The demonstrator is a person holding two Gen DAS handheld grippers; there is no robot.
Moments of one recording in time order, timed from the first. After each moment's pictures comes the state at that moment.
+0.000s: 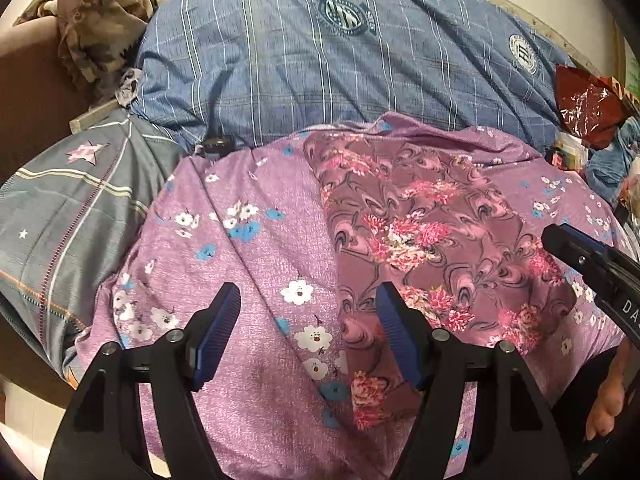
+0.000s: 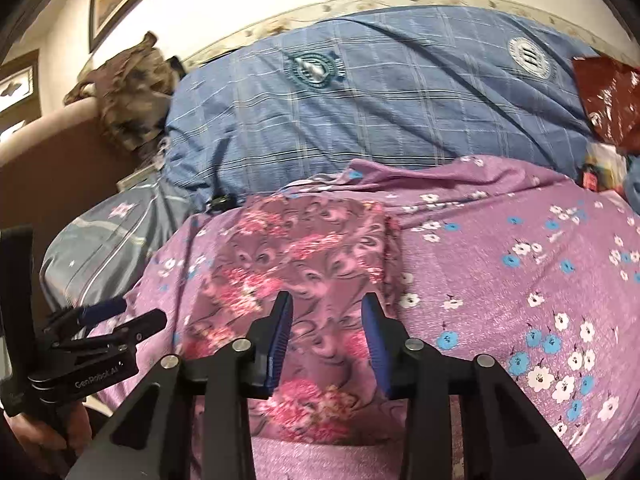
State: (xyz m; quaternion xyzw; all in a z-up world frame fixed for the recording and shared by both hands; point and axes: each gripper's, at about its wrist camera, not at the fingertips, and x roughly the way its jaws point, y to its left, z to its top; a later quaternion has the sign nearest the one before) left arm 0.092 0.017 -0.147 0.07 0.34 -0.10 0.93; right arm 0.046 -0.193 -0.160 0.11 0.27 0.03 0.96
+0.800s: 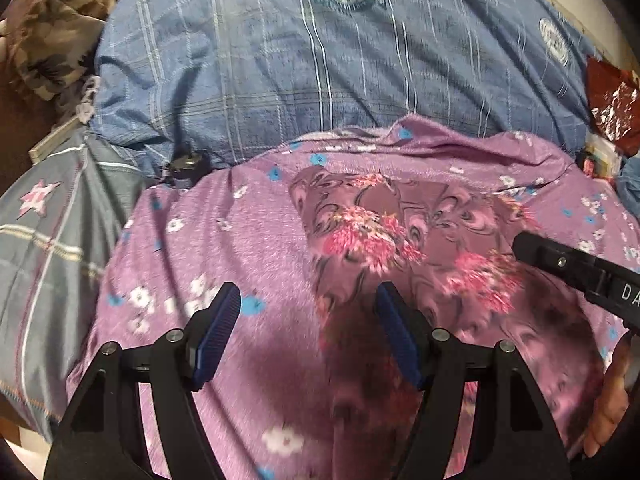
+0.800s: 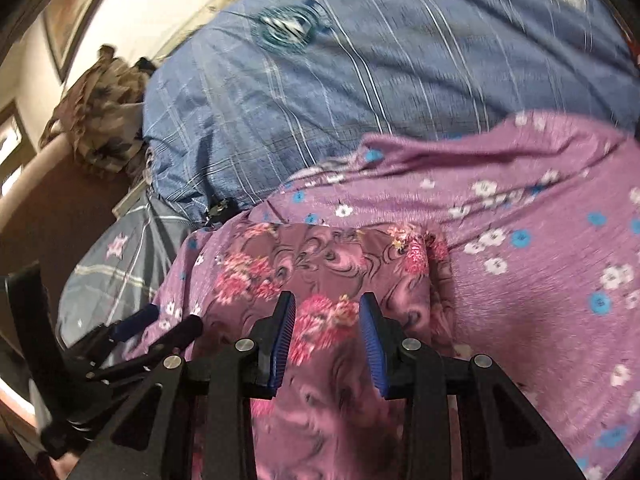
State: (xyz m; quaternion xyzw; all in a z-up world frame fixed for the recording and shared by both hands) left arm 0.224 -0.030 -0.162 0.10 0.38 -0.09 0.91; right arm 0.190 -0.225 -0.175 0.22 0.35 0.08 0.91
